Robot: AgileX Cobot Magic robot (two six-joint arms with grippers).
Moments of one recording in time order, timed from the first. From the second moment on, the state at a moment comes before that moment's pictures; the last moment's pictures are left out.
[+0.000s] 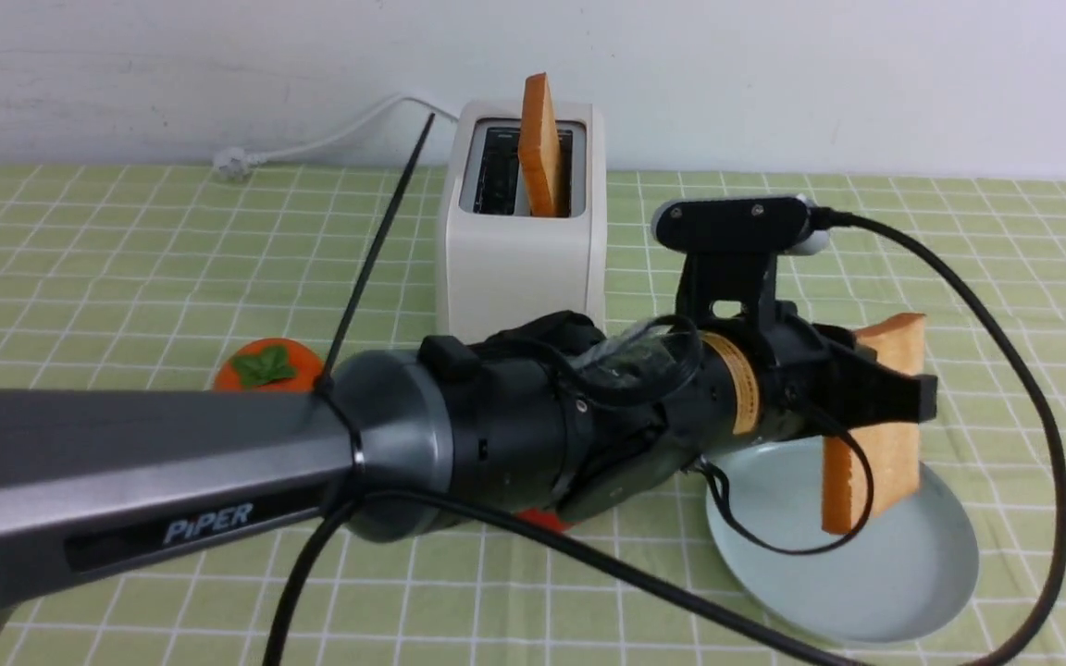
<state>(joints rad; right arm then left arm) 0.01 0.26 -0.48 0.30 0.83 -0.17 -0.90 1.88 -1.33 0.36 -0.18 -0.87</state>
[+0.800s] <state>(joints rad) 0.01 0.26 -0.47 0.31 0.80 -0.17 -0.90 1.98 -1.33 0.90 -0.14 -1.49</state>
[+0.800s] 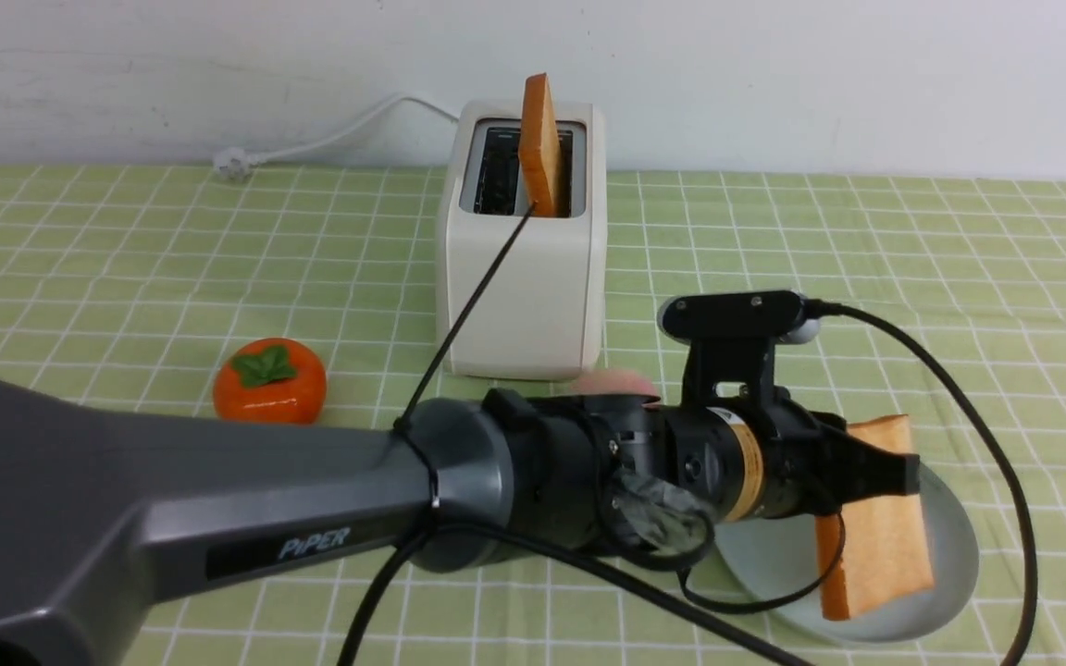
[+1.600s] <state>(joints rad) 0.01 0.32 -0.50 0.35 0.80 -0.21 -0.95 1.57 -1.29 0.98 0.22 -1.39</state>
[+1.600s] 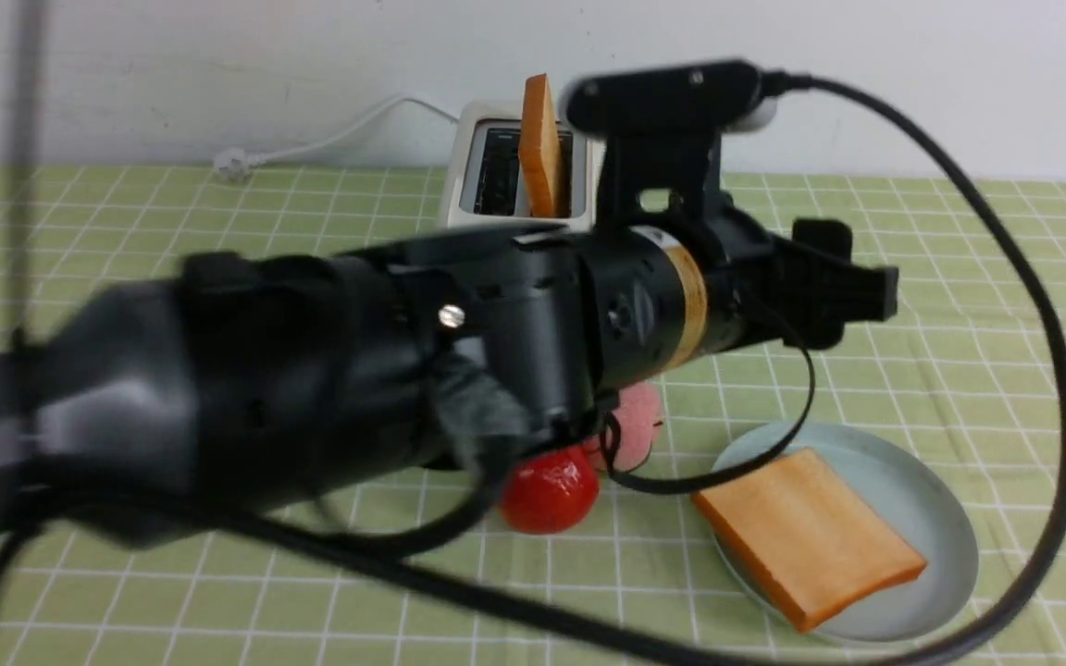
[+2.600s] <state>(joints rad) 0.44 1.47 -1.30 0.43 0.59 -0.33 -1.01 0.35 -0.42 1.15 0.51 -1.23</state>
